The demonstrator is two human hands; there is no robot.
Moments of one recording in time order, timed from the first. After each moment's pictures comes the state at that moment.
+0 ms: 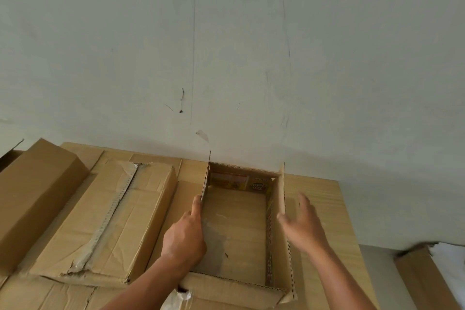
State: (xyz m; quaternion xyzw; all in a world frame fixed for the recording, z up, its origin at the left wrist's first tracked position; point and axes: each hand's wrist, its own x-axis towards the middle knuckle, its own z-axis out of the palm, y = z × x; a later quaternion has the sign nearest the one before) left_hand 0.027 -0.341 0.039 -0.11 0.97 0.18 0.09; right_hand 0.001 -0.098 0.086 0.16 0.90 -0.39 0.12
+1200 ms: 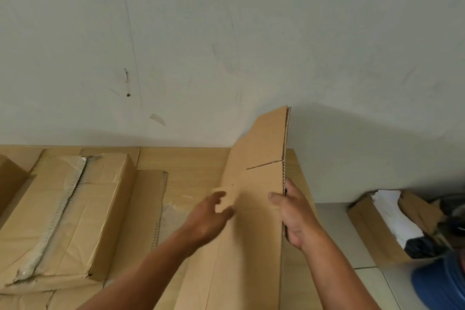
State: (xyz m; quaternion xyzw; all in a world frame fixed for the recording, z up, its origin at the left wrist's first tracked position) left_hand 0.038 -0.249 0.066 0.00 0.84 0.49 0.25; right_hand 0.050 -0.053 0.091 0.22 0.71 -0.67 0.05
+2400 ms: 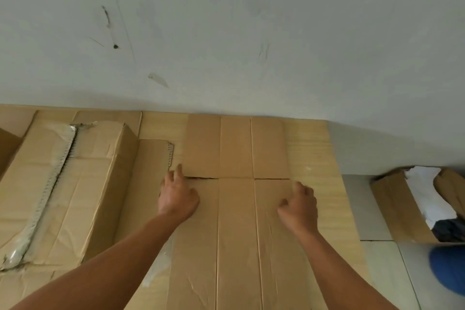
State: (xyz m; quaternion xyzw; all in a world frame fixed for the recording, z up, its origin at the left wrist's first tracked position) left_hand -0.039 -0.303 -0.073 -0.16 0.93 0.29 0.18; right_hand -0.005 -0.027 -0.078 0.27 0.92 -0.25 0.14
